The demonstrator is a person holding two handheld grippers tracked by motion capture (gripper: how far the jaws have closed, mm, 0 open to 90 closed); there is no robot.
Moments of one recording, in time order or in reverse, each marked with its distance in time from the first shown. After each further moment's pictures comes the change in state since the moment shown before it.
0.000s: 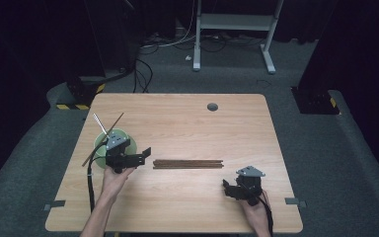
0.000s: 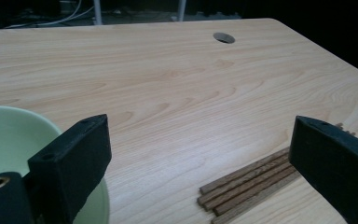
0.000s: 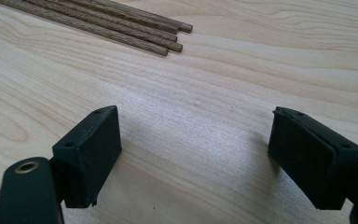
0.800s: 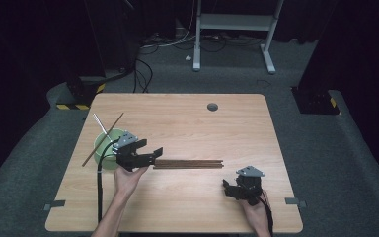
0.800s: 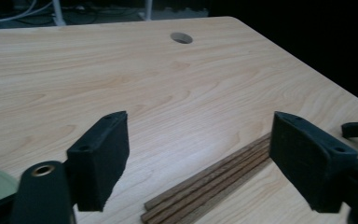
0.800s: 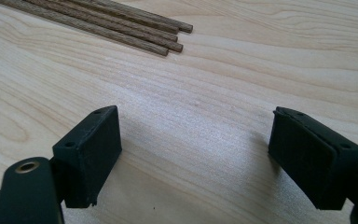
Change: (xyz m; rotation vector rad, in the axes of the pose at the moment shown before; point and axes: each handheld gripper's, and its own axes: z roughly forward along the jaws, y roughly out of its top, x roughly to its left) left arm -0.029 0.012 0.011 0.025 -0.139 0.021; right arm 0.000 0.000 0.000 0.001 0.003 0.000
